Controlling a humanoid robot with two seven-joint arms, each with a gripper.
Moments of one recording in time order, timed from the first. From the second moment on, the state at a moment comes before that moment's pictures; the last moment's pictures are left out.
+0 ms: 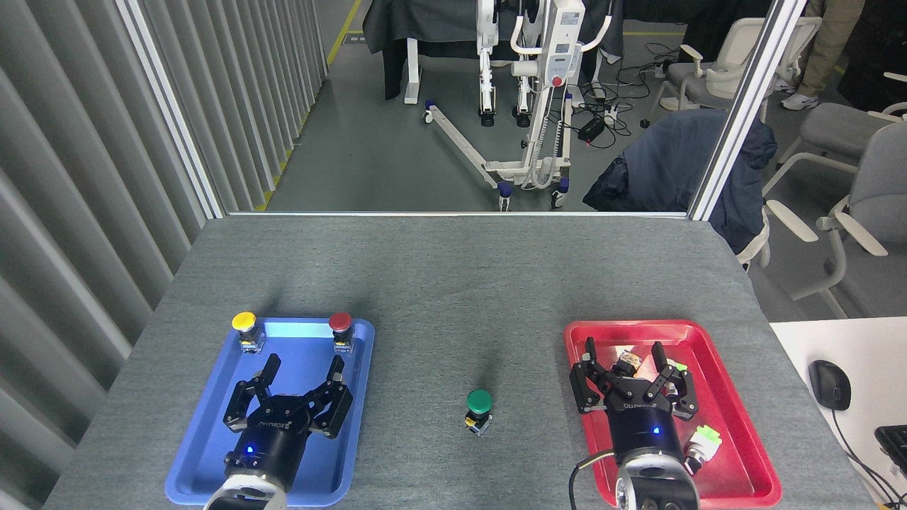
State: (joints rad) left arm -0.04 -0.08 0.09 -1.58 -1.44 -0.23 0.02; right arm -0.09 -0.01 0.13 -1.51 1.42 0.19 -0.01
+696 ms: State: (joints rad) left arm -0.03 -0.07 0.10 -1.59 -1.43 -0.24 0.02; right arm -0.05 0.00 -0.02 -1.54 1.42 0.02 -0.03
